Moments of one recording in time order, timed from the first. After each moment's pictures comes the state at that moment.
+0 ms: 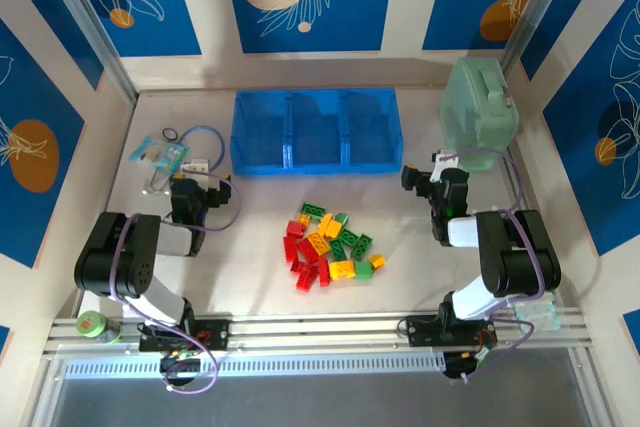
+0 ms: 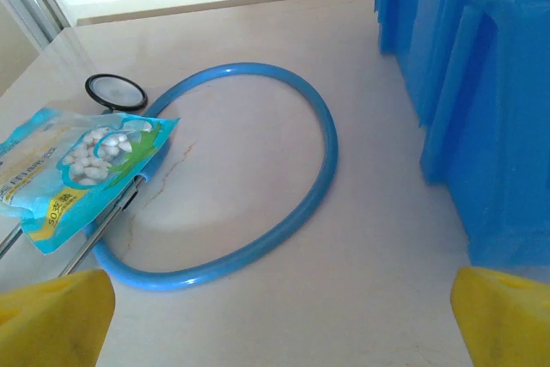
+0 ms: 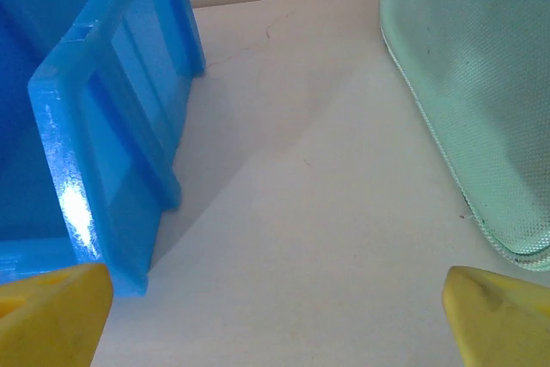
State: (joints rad) left arm -0.09 1.57 0.36 0.87 -0.15 0.06; right arm 0.03 1.53 0.39 0.76 0.02 0.11
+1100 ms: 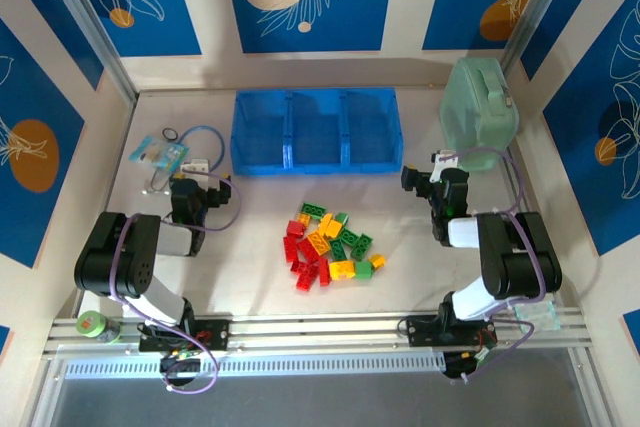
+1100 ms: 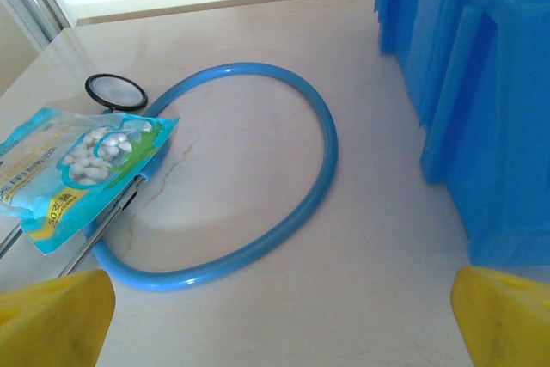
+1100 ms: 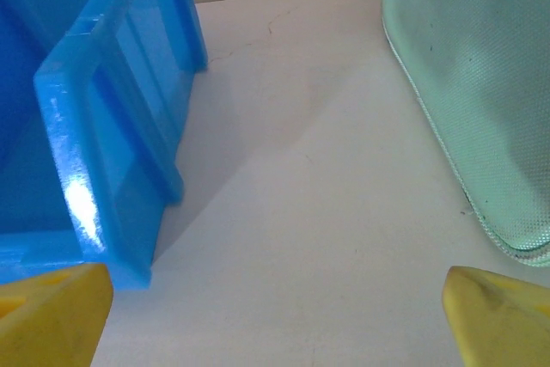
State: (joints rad) left arm -0.09 1.57 0.36 0.87 -0.15 0.06; right arm 0.04 1.49 0.40 0.69 0.02 0.10
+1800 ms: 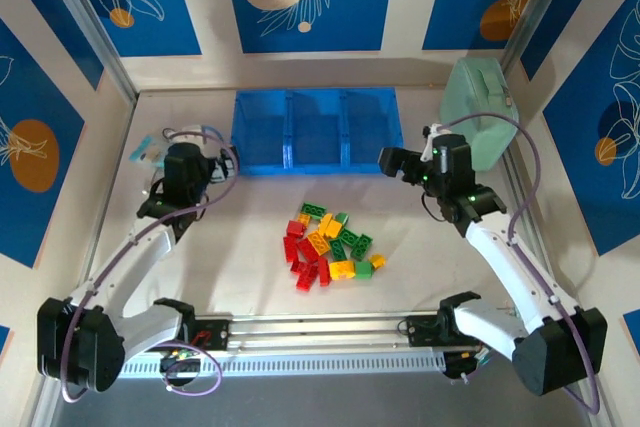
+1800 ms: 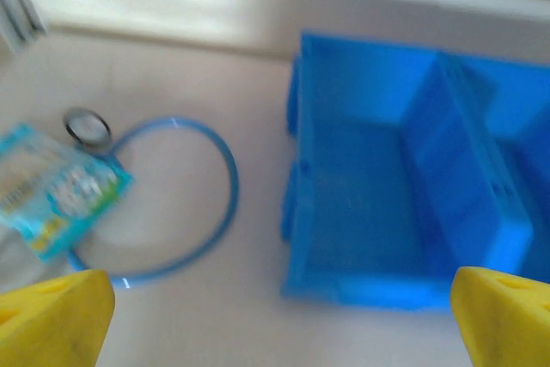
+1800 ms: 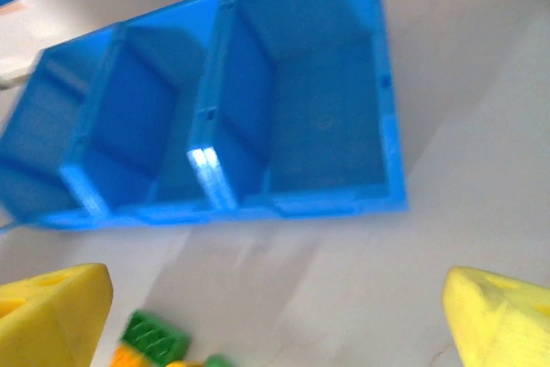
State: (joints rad) left arm -0.30 1.09 0.77 -0.16 -0.23 -0.28; right arm 0.26 1.02 0.88 -0.42 -0.06 0.46
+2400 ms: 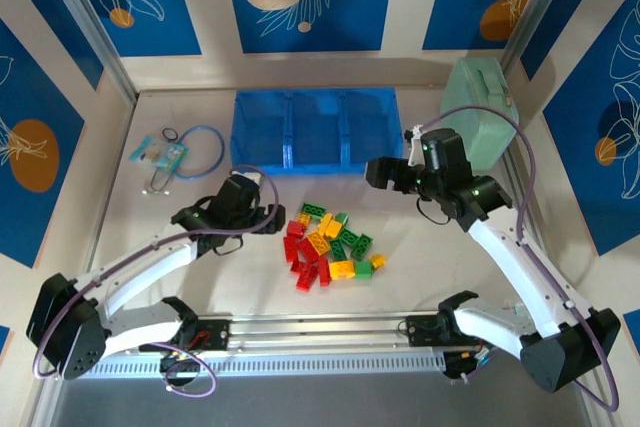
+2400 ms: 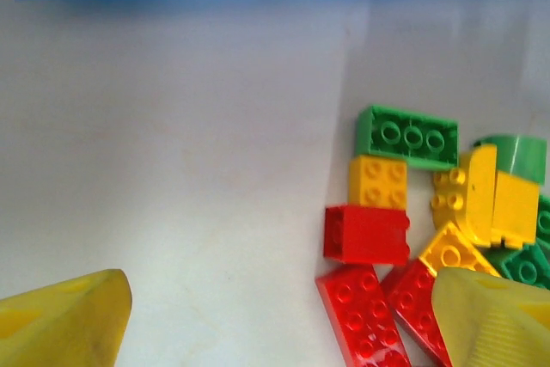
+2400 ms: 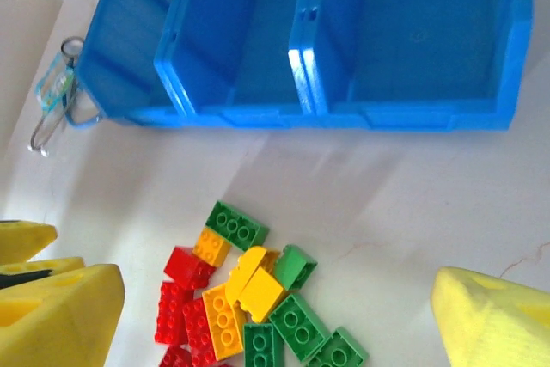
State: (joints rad) left arm -0.68 1.14 0.74 -0.49 -0.10 -0.52; right arm 0.41 1.05 1.06 -0.72 -0.15 0.45
